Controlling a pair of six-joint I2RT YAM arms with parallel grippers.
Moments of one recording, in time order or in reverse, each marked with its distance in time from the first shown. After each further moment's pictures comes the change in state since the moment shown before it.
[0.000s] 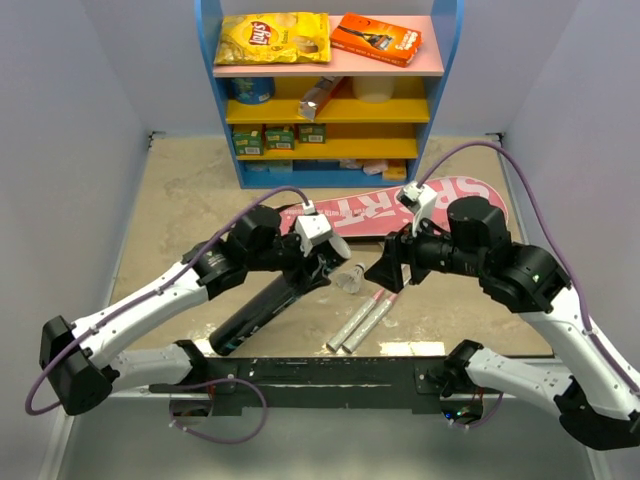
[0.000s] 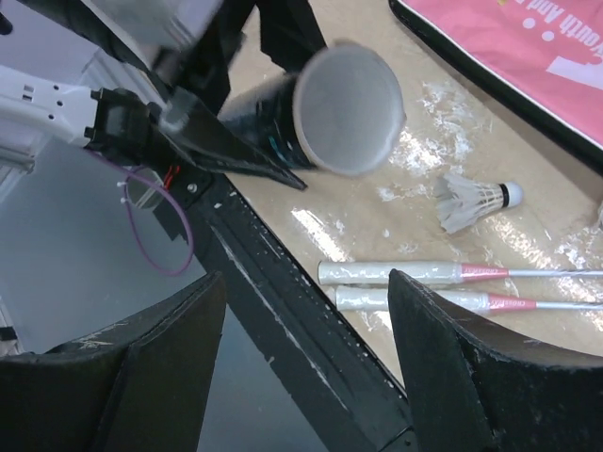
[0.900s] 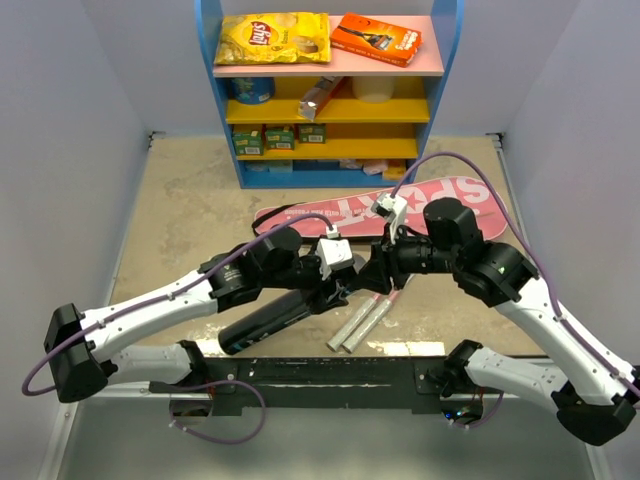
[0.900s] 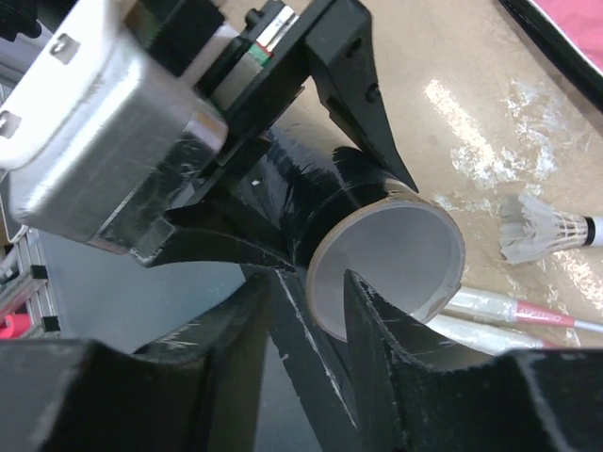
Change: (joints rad) left arm -0.202 0.051 -0.022 0.105 -0.048 0.014; right arm 0.000 0.039 -0.145 0.161 -0.212 -0.043
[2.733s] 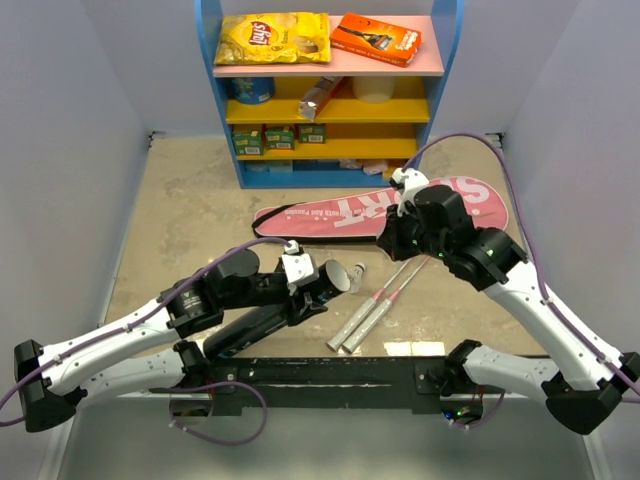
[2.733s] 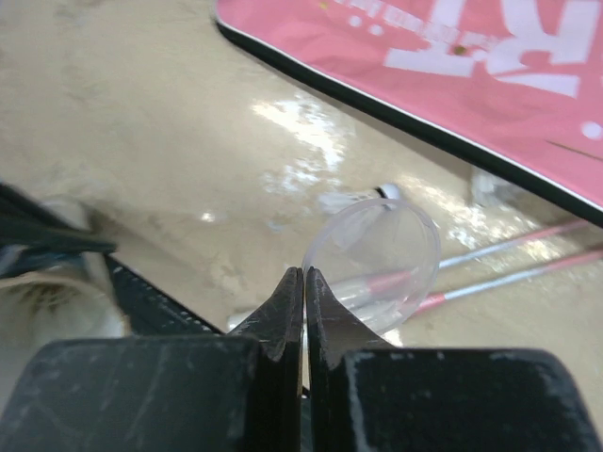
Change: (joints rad) left arm -0.012 -0.315 -0.205 0.053 -0.071 -0.016; right arm -0.053 0.090 0.074 -0.051 0.470 0.070
